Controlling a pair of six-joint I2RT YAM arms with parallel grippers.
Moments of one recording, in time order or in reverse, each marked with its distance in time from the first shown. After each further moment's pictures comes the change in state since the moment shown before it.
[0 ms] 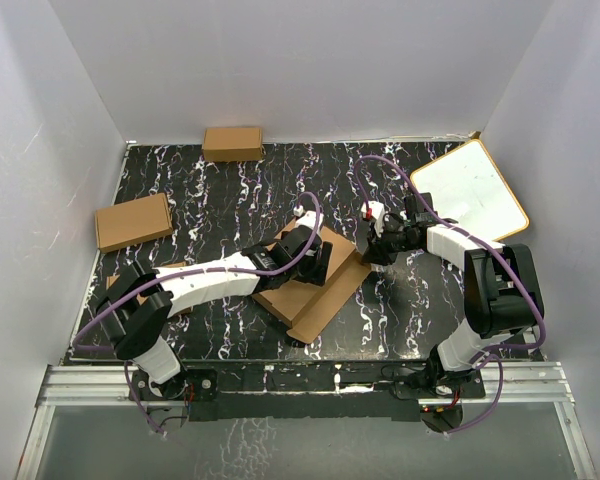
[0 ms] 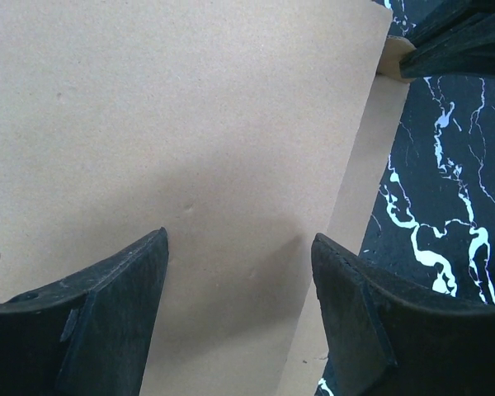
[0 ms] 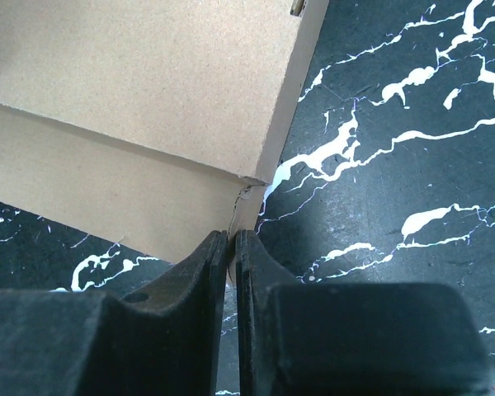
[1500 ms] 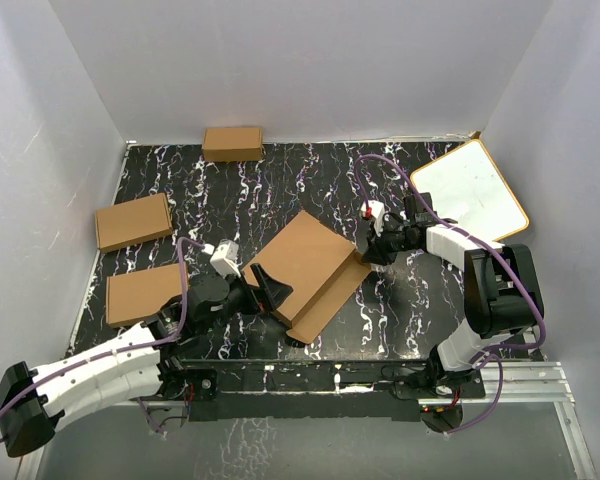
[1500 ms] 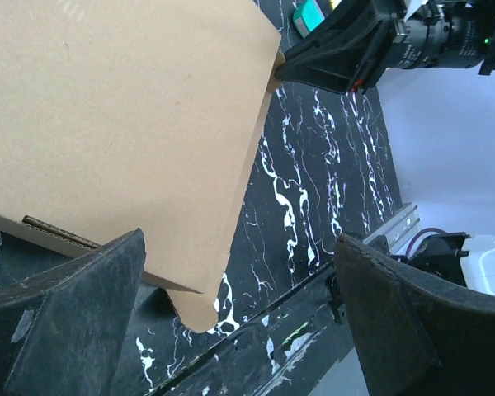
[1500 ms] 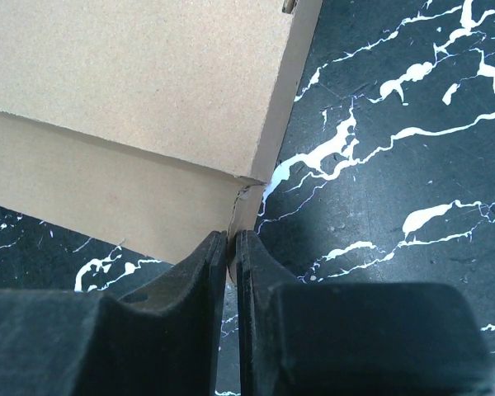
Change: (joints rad) left arm 0.002 -0.896 -0.633 0.195 0.063 -0.401; right arm 0.004 0.000 0.000 0.009 0.010 0.033
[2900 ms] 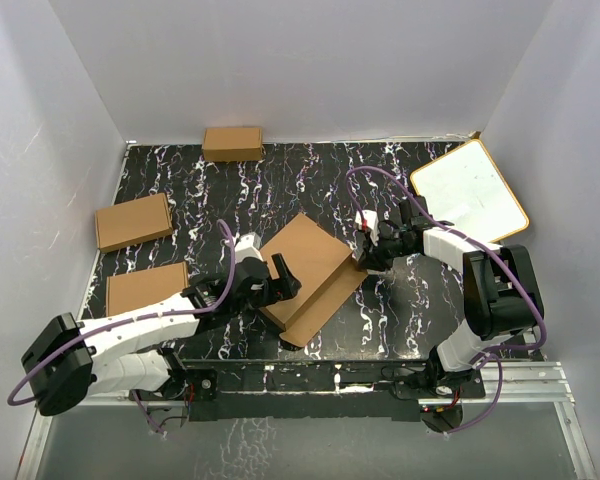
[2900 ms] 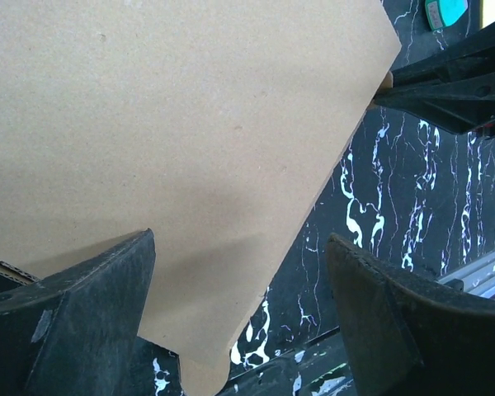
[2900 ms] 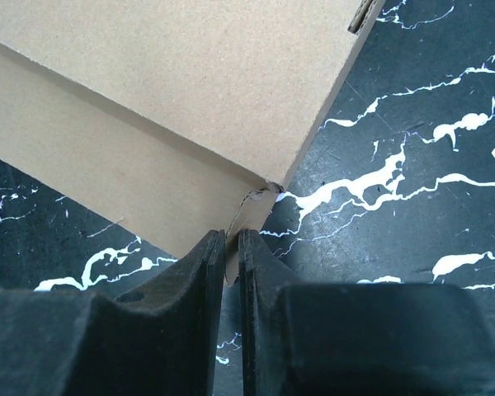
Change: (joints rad) left arm 0.000 0.407 0.189 -0.113 -0.092 -0.096; right arm 0.030 -0.007 -0.021 -0.048 -0.060 -0.180
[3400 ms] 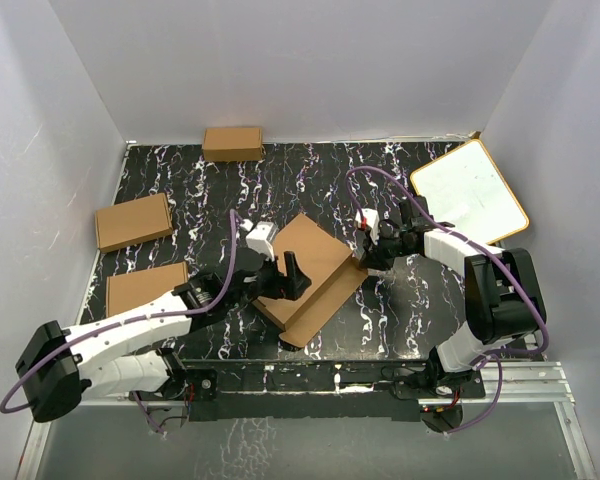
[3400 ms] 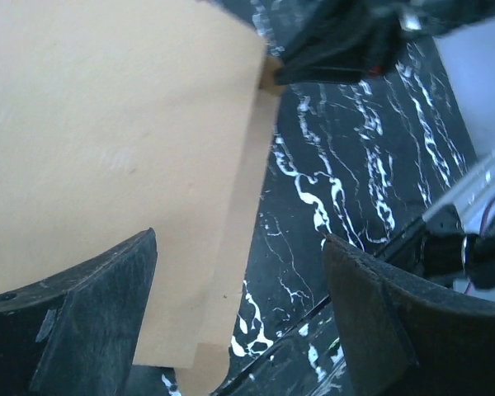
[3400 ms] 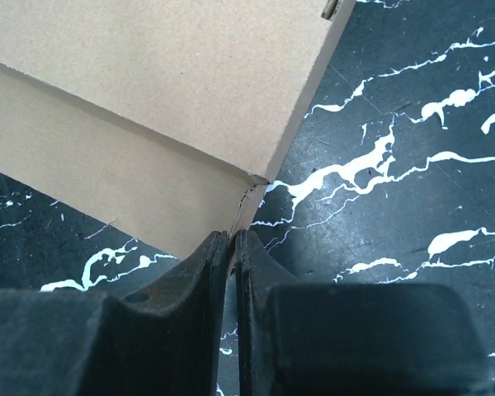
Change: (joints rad) left arm 0.003 -0.043 0.061 0.045 0.123 0.271; right arm 0.006 -0.025 -0.011 0.016 0.047 0.050
